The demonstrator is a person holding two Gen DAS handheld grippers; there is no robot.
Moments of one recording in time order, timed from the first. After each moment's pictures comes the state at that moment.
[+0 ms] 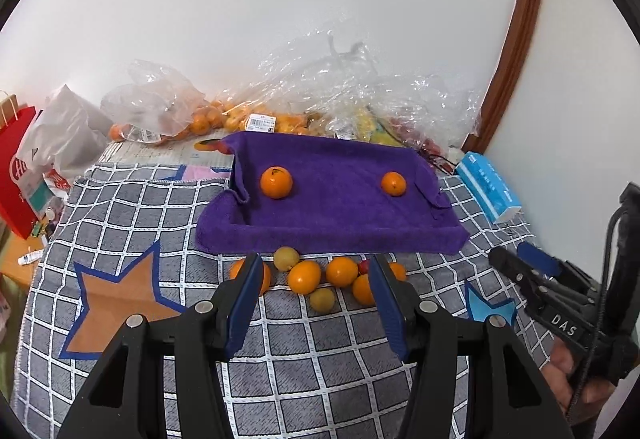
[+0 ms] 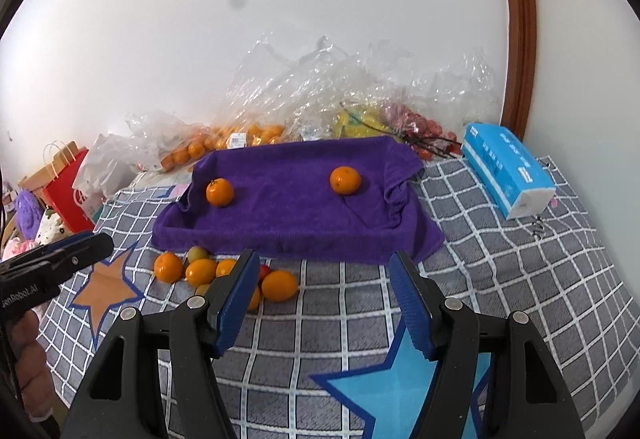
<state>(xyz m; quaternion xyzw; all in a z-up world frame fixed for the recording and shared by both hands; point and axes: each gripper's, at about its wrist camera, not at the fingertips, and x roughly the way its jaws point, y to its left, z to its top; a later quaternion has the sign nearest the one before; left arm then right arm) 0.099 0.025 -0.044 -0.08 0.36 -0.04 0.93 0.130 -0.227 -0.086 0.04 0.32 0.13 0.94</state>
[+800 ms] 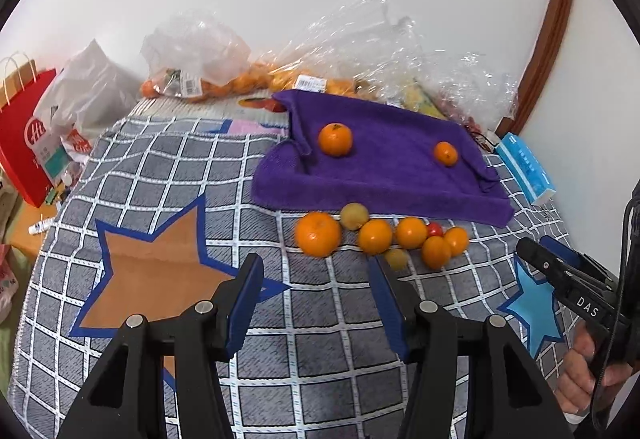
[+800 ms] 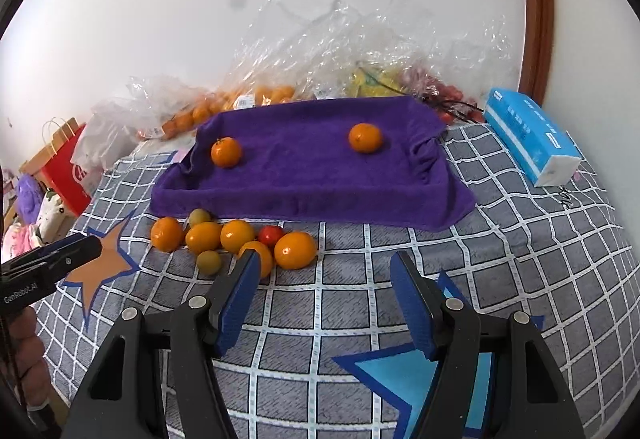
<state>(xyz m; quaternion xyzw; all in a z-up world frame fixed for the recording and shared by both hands) 0.098 0.074 -0.092 -0.09 0.40 -0.01 0.91 0.142 -0.200 -0.121 0.03 0.35 0.13 0.93</state>
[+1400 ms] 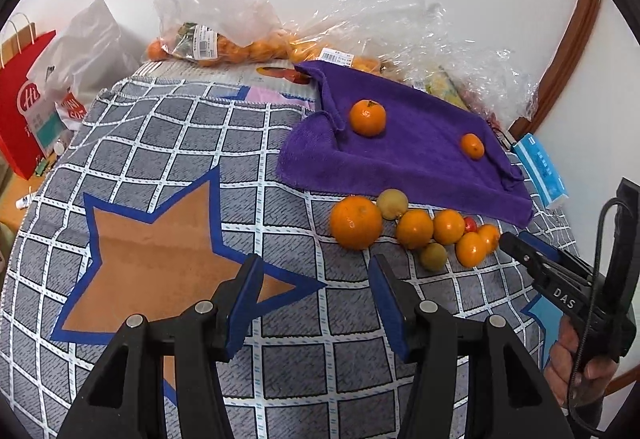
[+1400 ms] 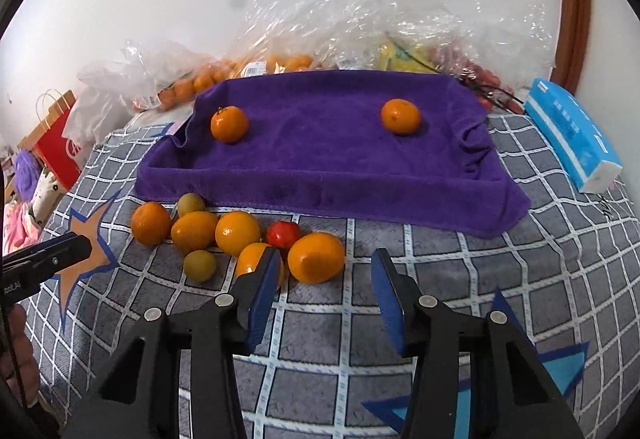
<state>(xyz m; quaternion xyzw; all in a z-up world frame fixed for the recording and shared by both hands) 0.117 0.103 -0.124 -0.12 0.43 -0.01 0.89 0.181 -0.162 -0.155 0.01 0.39 0.15 0.91</state>
